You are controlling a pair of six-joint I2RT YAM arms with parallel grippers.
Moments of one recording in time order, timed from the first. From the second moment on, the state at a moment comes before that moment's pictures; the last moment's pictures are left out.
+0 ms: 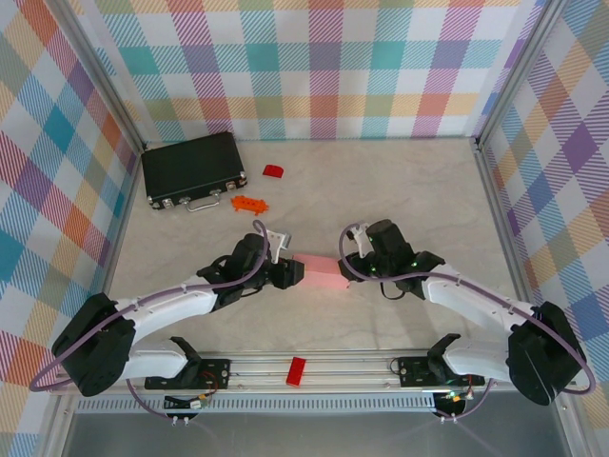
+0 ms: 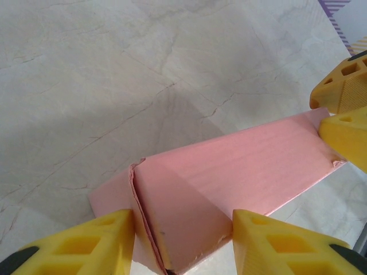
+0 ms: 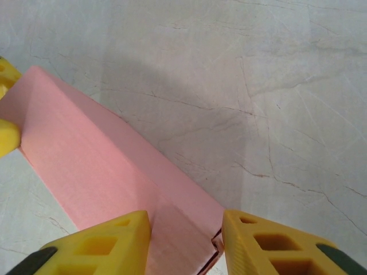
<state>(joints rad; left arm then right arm) -0.74 1.25 0.57 0.05 0.17 -0.49 0.67 1.18 0.68 -0.31 -0.14 0.22</state>
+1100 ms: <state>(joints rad) -0.75 1.23 0.52 0.10 0.18 -0.51 0.68 1.36 0.98 -0.68 -0.31 -0.35</state>
